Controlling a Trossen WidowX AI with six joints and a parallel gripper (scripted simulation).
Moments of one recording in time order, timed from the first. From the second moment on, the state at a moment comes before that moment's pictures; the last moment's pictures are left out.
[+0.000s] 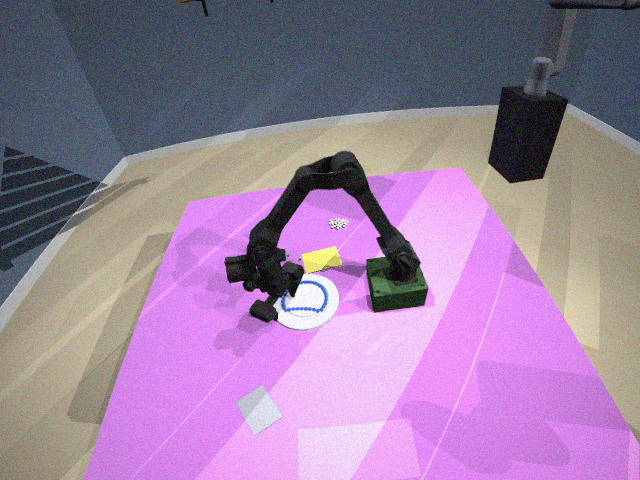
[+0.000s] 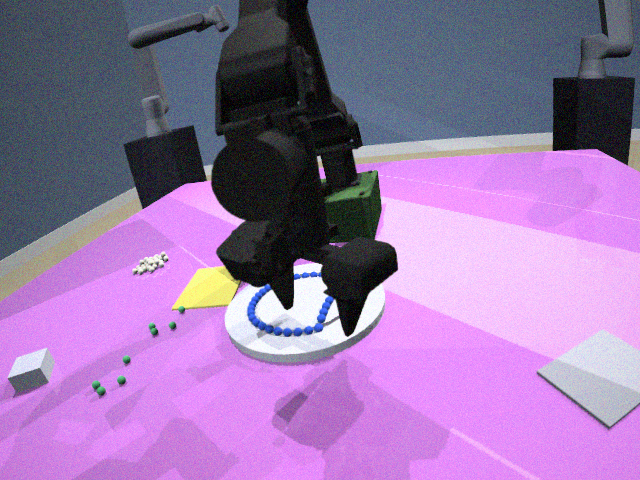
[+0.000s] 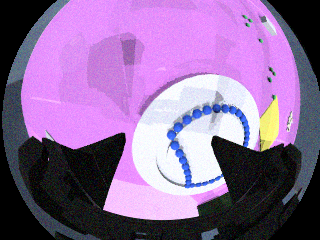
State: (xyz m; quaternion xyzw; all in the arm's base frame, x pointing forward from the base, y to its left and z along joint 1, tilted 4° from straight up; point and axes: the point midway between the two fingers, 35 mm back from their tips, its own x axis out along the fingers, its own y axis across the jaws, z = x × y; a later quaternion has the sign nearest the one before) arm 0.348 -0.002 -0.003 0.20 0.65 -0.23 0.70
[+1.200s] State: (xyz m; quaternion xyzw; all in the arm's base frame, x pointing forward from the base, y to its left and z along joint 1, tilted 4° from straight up) arm 0.256 0.022 0.011 0.00 0.69 -0.04 0.72
